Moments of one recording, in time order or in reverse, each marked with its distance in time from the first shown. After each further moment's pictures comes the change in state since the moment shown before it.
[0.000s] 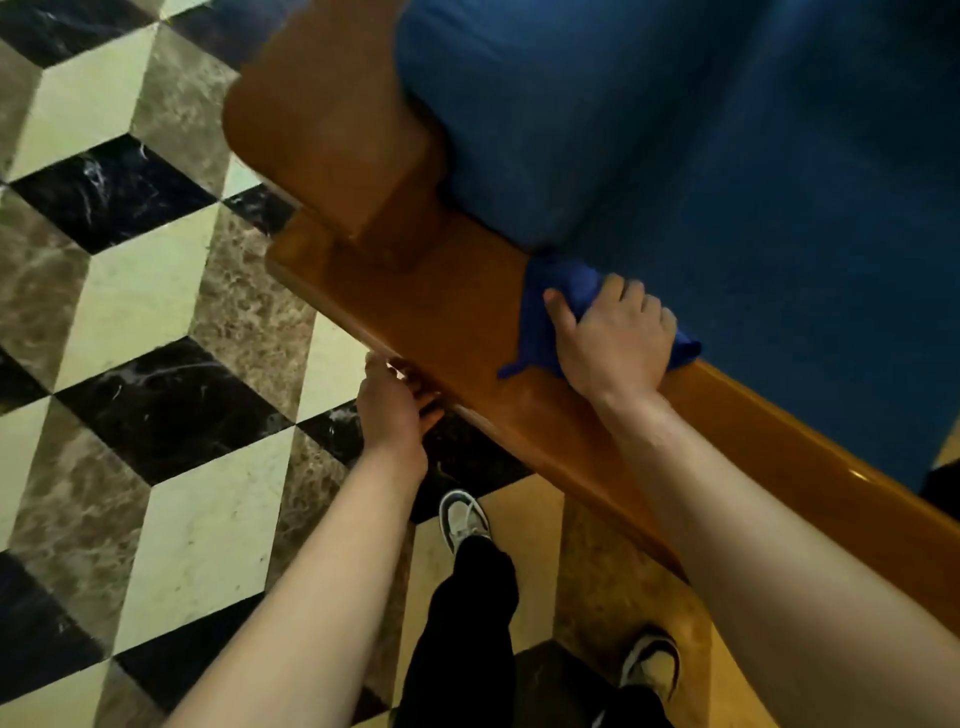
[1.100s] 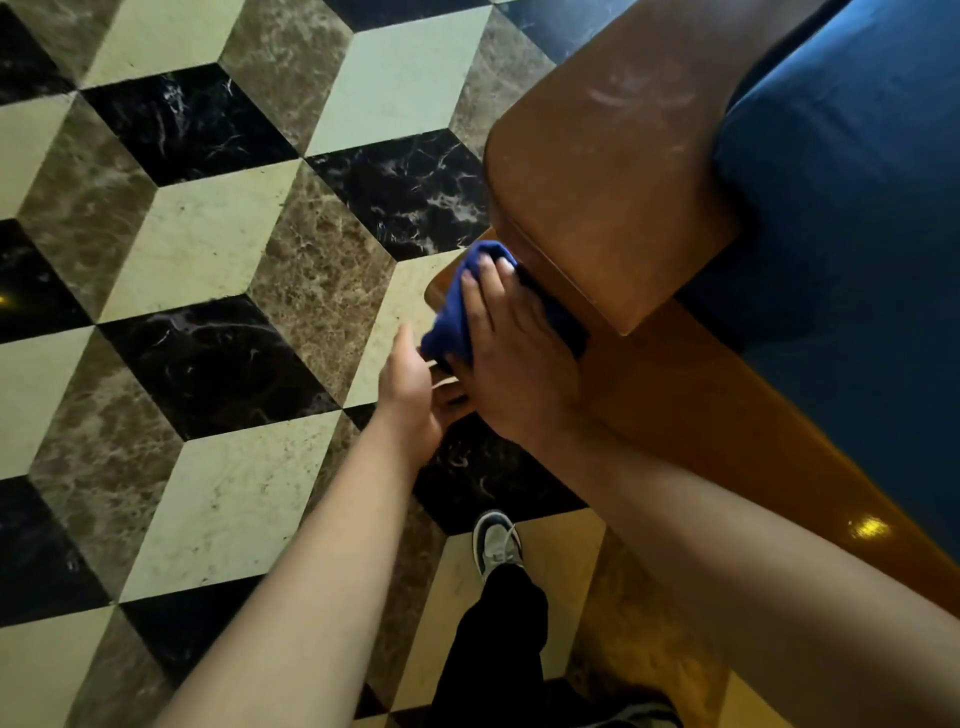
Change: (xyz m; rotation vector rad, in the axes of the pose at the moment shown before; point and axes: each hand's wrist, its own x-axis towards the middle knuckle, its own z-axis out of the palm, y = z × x) left_hand 0.109 0.086 -0.071 -0.136 -0.181 -0.192; right_hand -0.024 -0.214 0.056 -0.183 -0.038 -0.832
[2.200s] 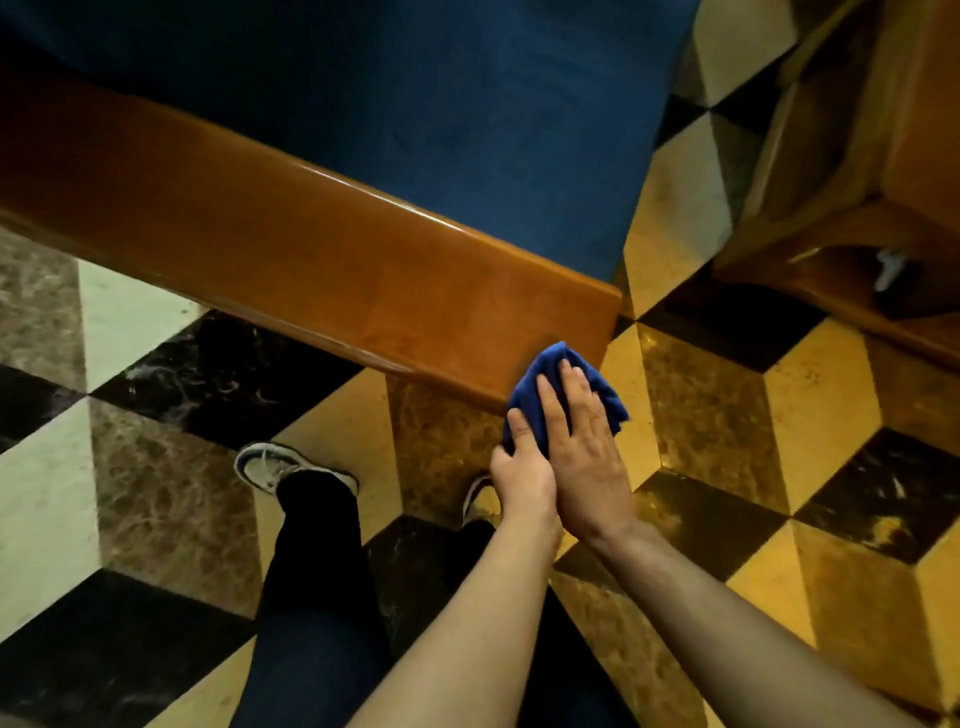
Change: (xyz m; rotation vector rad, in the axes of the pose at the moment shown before) left_hand -0.301 -0.588 0.184 0.360 -0.065 -0.166; right_hand -0.647 0.201 -0.007 0.210 -0.103 0.693
